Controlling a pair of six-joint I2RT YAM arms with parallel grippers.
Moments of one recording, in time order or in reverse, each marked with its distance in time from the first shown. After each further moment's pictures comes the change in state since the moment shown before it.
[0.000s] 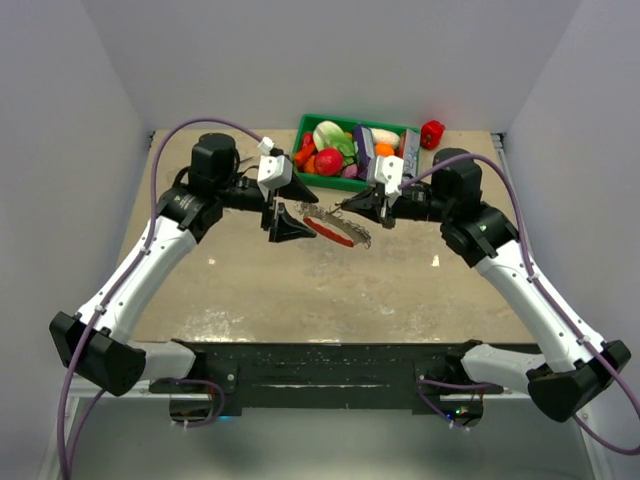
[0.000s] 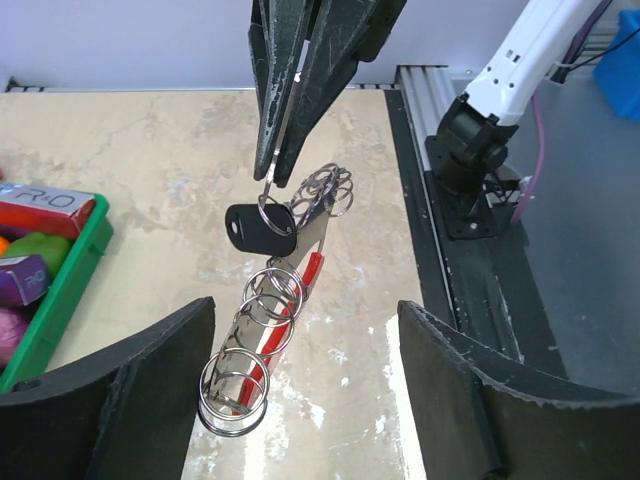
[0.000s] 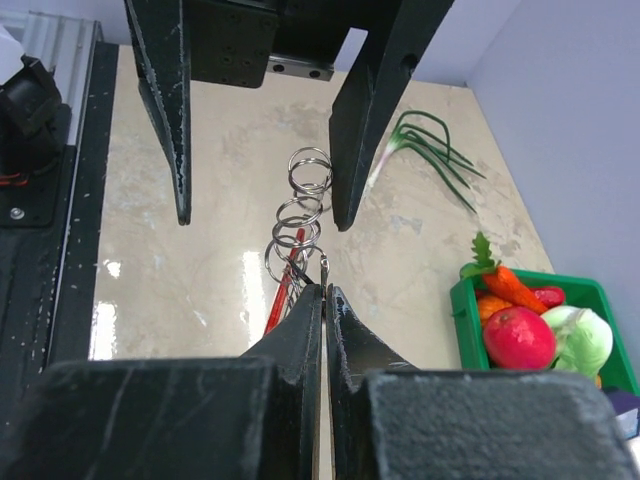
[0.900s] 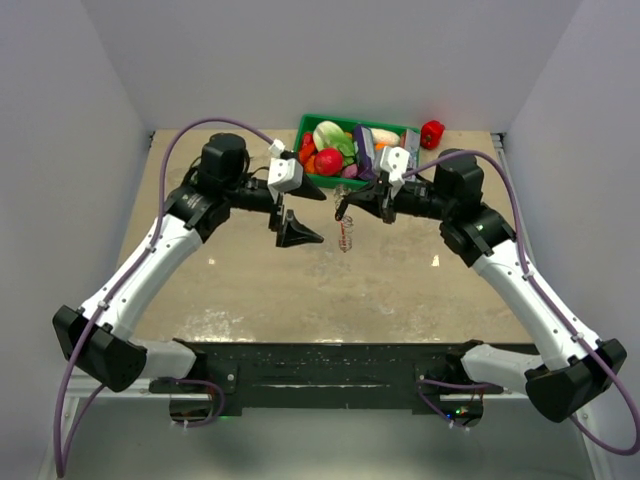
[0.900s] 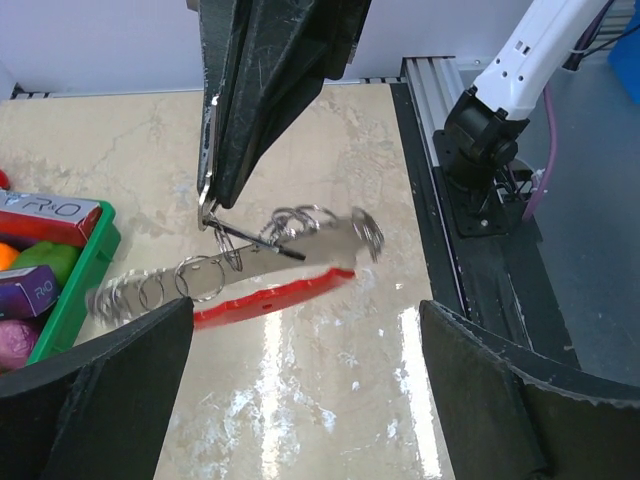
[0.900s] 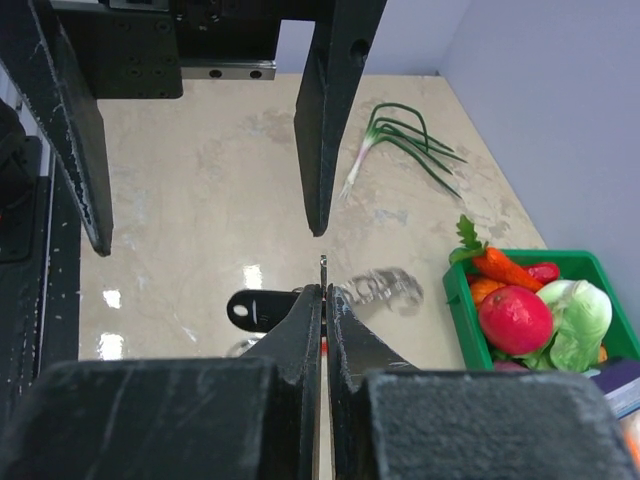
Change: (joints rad) left arm -0.048 0.018 0.035 -0.023 -0.061 0.035; right arm -0.042 0.000 -0.064 0.131 0.028 0.114
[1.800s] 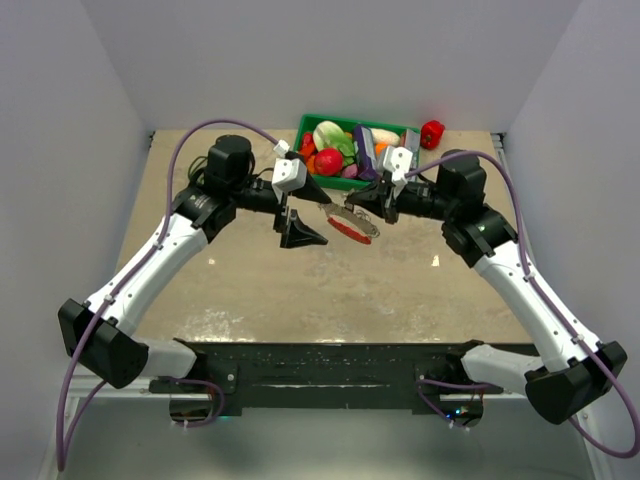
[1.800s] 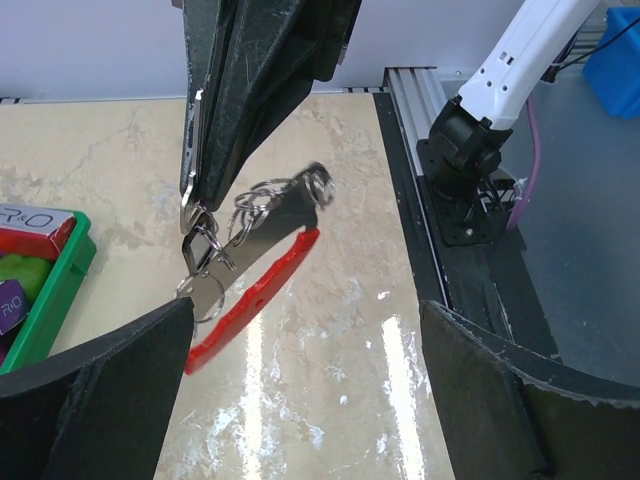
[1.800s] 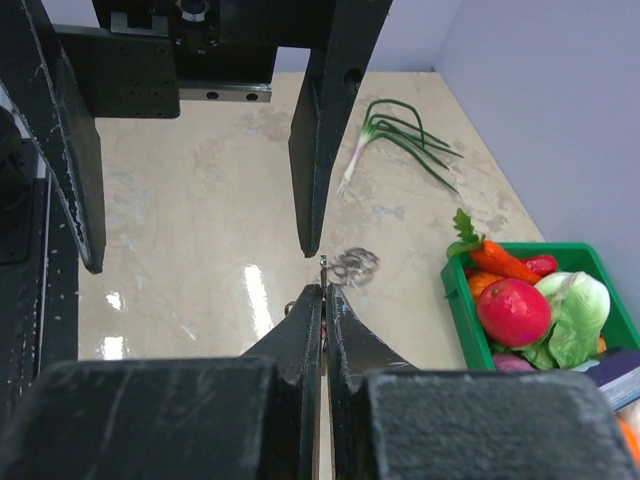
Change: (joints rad) left arm -0.019 0.024 -0.032 0.084 0.029 -0.060; right arm -0.021 -0.009 -0.013 0.007 -0.008 0.012
